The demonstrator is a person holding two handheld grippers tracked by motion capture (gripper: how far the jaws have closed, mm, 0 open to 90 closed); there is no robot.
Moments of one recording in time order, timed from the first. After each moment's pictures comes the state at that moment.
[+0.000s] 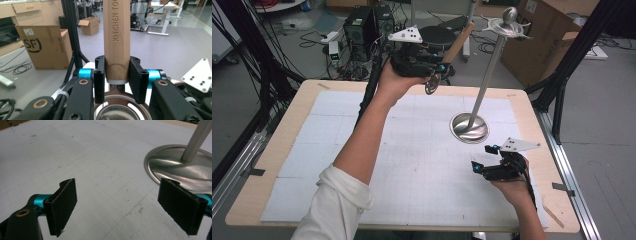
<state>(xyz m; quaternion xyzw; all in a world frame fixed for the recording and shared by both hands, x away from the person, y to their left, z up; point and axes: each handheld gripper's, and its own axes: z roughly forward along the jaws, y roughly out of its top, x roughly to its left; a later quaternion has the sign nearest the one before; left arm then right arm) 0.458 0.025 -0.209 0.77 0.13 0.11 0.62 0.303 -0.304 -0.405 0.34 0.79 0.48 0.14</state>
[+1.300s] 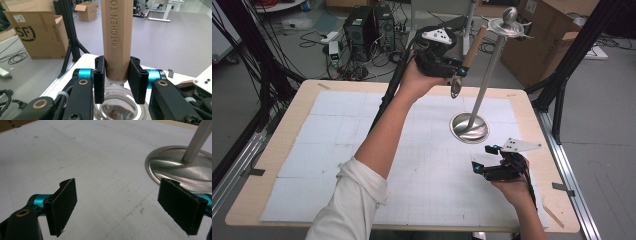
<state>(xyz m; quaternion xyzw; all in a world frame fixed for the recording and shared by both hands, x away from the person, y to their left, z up) 0.470 -0.030 -0.213 0.80 0.13 0.09 0.57 0.301 -0.305 -0.404 0.34 0.79 0.49 0.14</state>
